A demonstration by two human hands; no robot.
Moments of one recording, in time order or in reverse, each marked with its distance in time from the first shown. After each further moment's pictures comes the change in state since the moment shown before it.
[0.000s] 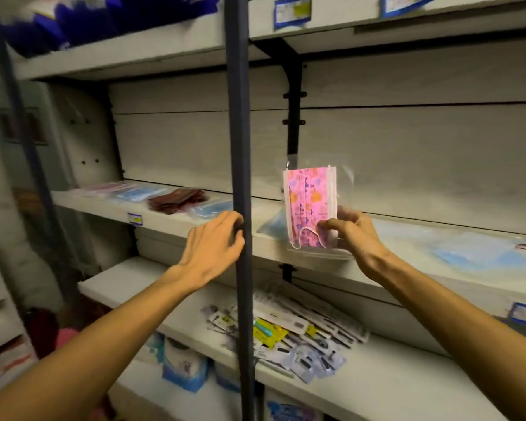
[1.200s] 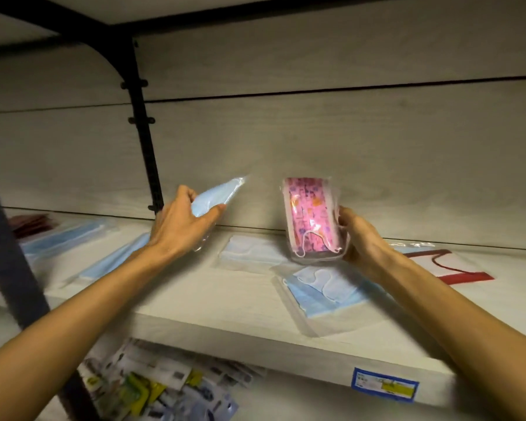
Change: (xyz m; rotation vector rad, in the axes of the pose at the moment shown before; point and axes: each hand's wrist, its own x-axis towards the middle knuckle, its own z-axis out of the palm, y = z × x) left_hand 0.204 0.199 0.162 -0.315 -0.042 -0.361; right_hand 0.082 0.052 -0.293 0.263 0.237 0.326
